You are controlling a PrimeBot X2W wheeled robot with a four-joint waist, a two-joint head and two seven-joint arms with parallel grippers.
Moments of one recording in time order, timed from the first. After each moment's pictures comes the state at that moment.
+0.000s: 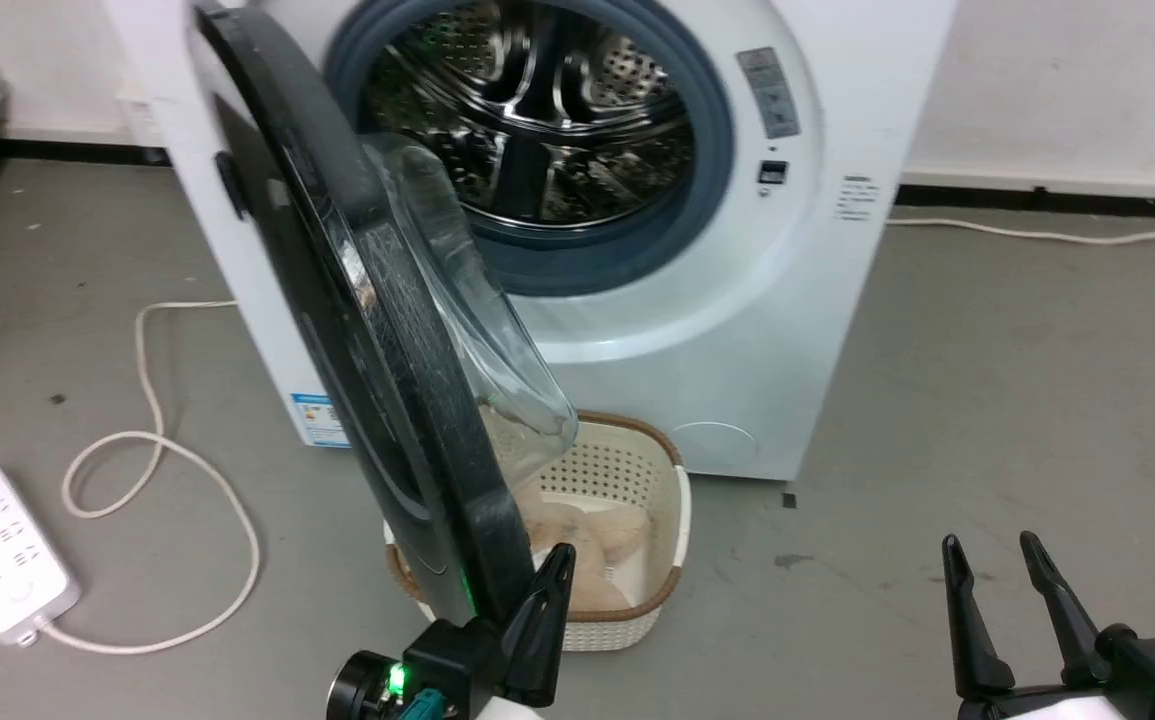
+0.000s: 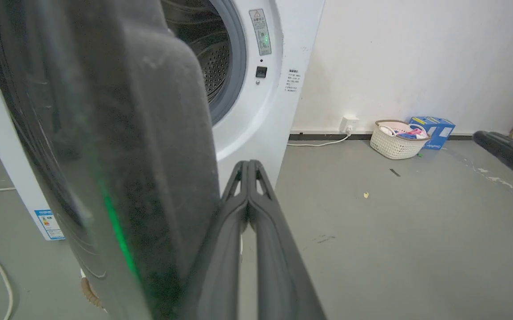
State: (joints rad) left arm -0.02 0.06 -0.43 0.10 -0.23 0.09 -0.20; right arm 0.10 -0.05 -0.04 0.04 0.17 0.13 -0.24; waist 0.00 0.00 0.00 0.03
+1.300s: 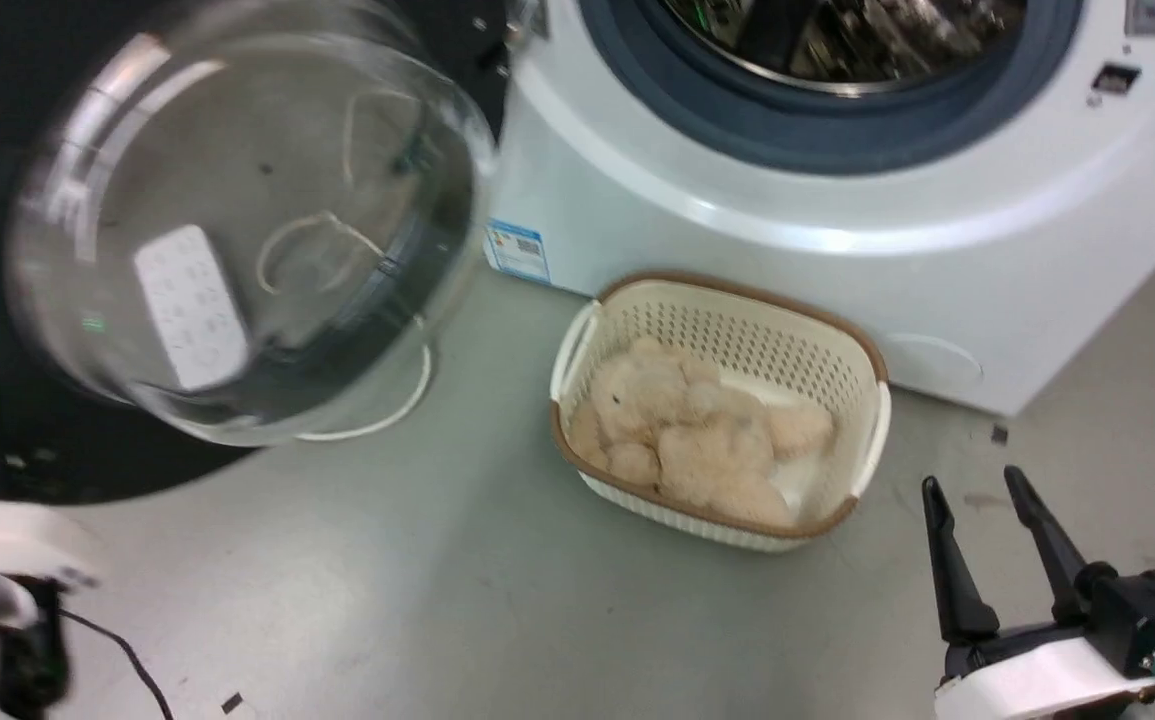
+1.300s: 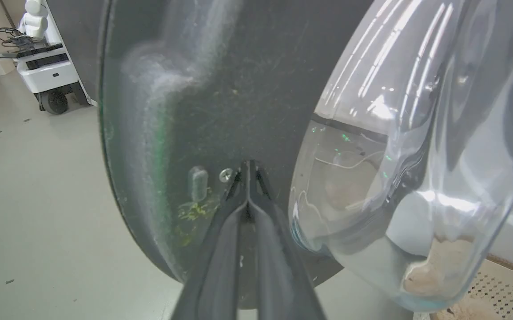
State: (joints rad) left arm -0.26 0.42 0.09 0.33 -0.48 0.14 -0.20; right arm 0.03 -0.05 -0.01 -0.03 0.10 0.13 -0.17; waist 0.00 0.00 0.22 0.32
